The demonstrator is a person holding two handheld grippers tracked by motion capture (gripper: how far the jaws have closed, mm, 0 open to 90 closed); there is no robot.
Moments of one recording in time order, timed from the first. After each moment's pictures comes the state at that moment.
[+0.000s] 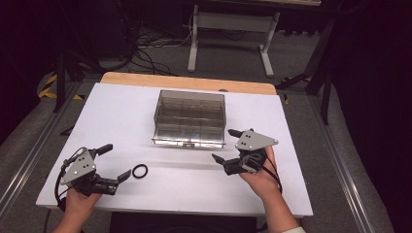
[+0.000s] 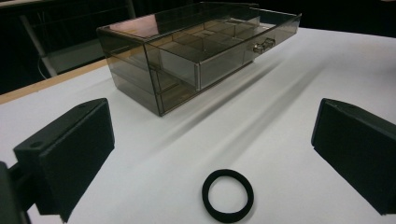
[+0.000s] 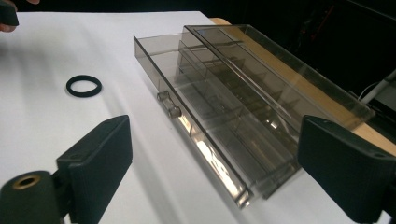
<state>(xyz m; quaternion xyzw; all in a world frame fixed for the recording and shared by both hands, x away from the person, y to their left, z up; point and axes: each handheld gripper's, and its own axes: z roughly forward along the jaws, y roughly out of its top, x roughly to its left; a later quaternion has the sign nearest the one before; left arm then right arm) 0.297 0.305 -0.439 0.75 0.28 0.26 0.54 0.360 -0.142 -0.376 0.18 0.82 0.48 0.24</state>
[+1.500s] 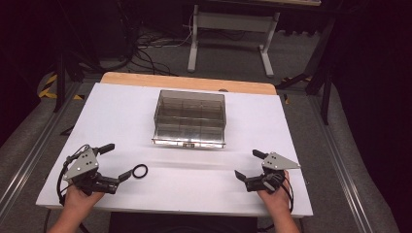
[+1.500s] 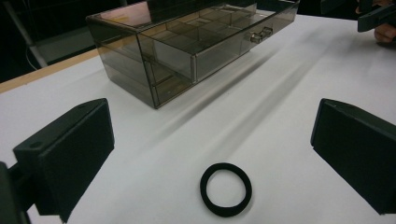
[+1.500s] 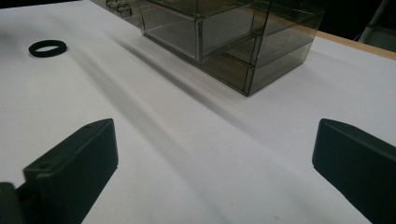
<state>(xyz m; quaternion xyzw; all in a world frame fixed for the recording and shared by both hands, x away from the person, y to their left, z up) 0.304 0.303 -0.434 0.77 0.28 0.24 0.52 0.354 -0.214 -0.465 0.28 0.78 0.51 0.21</state>
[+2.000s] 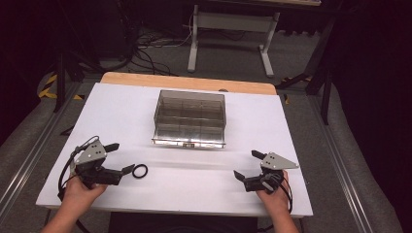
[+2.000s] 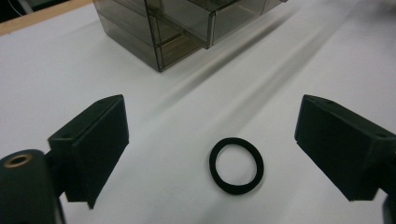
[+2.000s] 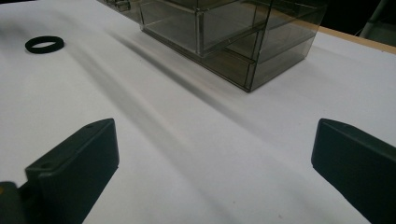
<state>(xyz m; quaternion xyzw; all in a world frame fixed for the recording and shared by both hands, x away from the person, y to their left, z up) 0.327 0.299 -0.428 0.81 0.32 0.19 0.44 0.354 -0.212 -0.467 0.28 0.79 0.51 0.21</state>
